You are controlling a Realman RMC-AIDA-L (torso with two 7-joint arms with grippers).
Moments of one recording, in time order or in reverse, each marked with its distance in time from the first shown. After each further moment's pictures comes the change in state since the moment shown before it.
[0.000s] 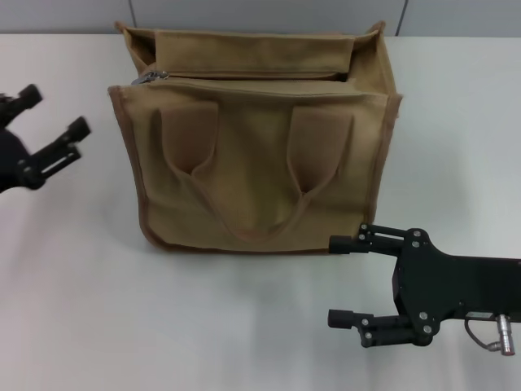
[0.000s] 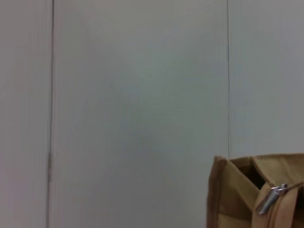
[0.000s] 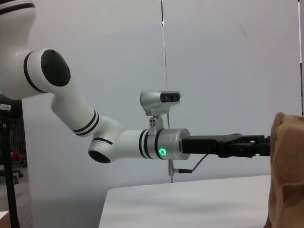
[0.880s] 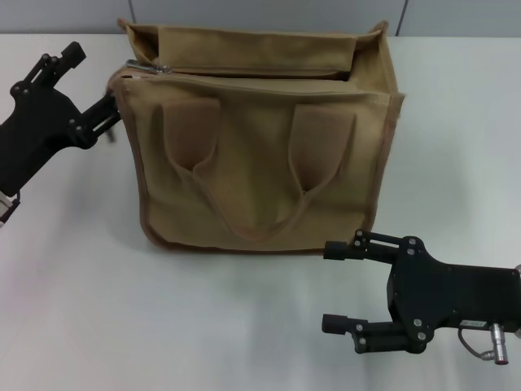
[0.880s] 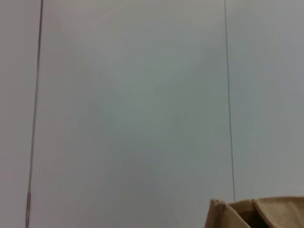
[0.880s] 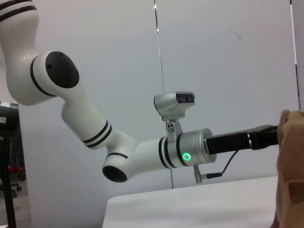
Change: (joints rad) left arm -0.105 -0.008 0.084 -0.206 -0.187 -0.064 0.161; right arm 0.004 0.002 0.013 0.073 0.002 0.007 -0.024
